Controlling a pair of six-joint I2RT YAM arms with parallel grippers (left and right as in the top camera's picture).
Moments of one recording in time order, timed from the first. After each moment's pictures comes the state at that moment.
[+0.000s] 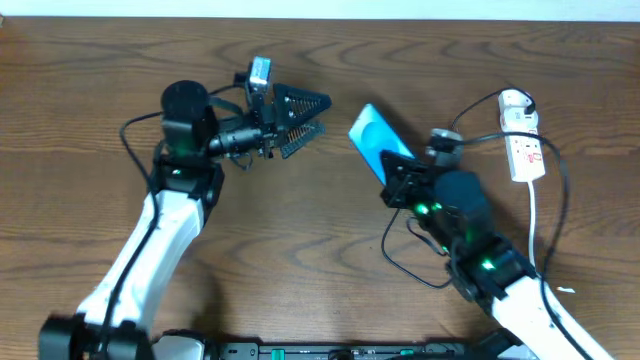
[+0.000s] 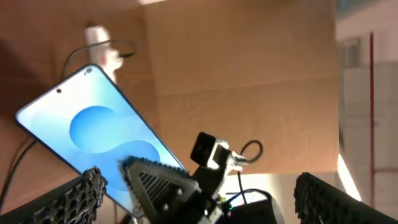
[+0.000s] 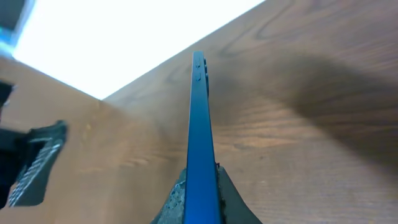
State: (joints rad) left arm -0.17 1.40 0.91 0.42 1.12 -1.33; right arm 0.53 1.03 0.62 0.05 0.03 0.80
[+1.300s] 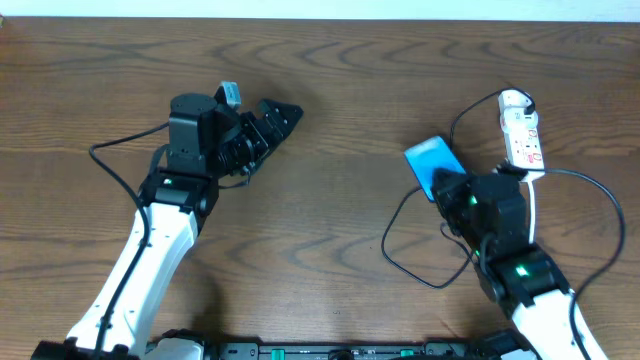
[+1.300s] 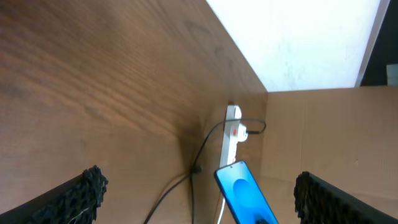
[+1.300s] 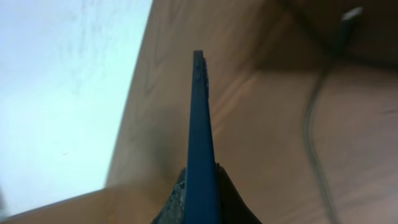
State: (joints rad) left arm -0.17 1.34 0.91 -0.13 0.56 -1.00; right arm 0.32 0.95 0.61 -0.25 0.03 1.34
